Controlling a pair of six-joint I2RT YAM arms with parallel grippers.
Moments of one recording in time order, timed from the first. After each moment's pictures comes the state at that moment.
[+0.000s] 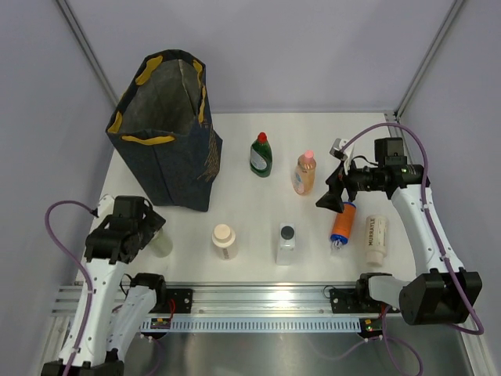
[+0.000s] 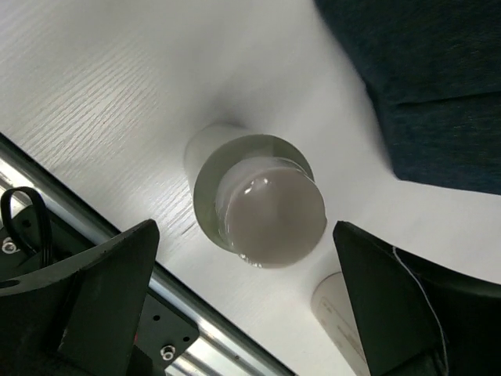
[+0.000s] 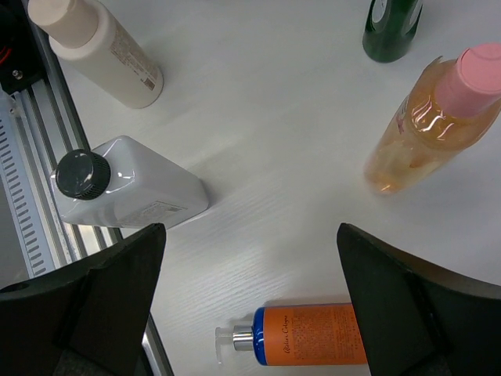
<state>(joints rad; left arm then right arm) -0.10 0.64 0.82 -1.19 -0.35 -0.95 0.03 1.20 1.15 -0.94 -0.93 -0.71</state>
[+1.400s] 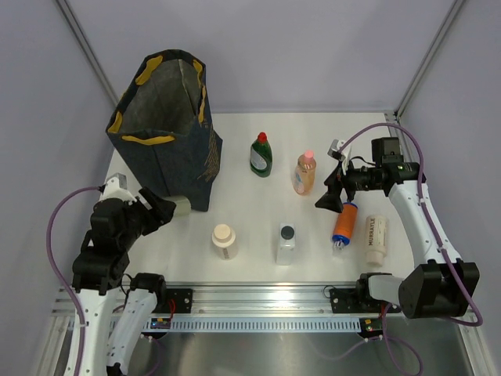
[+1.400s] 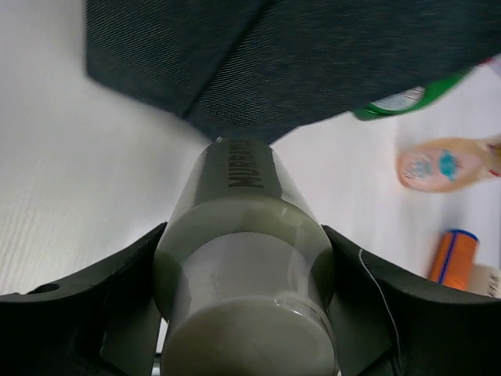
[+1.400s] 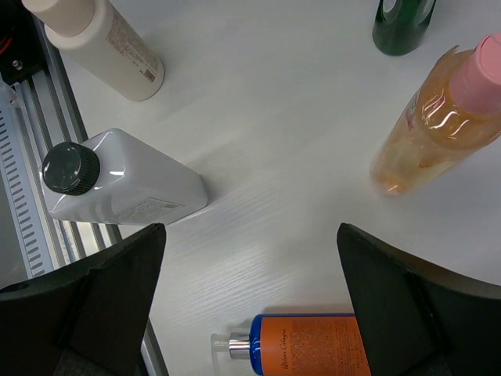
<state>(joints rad) -0.10 0.48 0.85 -0.90 0.00 -0.61 0.03 1.23 1.13 -0.93 -0.95 -0.75</state>
